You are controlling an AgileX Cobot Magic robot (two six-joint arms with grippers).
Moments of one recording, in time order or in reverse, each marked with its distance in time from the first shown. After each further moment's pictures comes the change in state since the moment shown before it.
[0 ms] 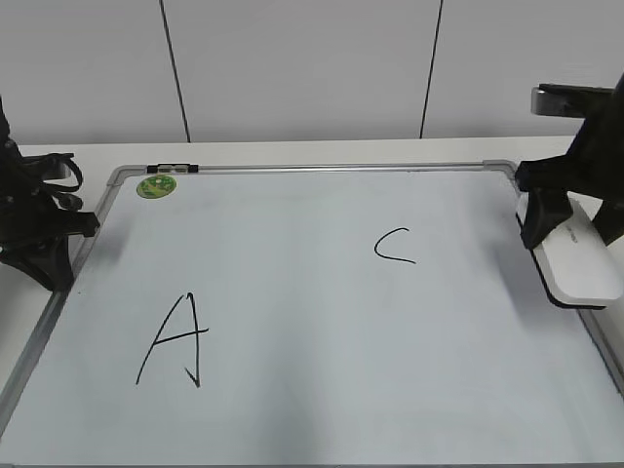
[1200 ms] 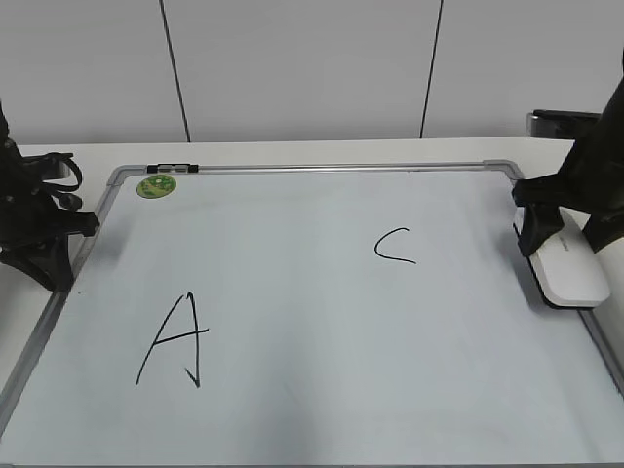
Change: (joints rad) left arm 0.002 0.000 0.000 -0.008 0.000 0.000; right arm -0.077 0.158 -0.045 0.037 -0.082 -0.104
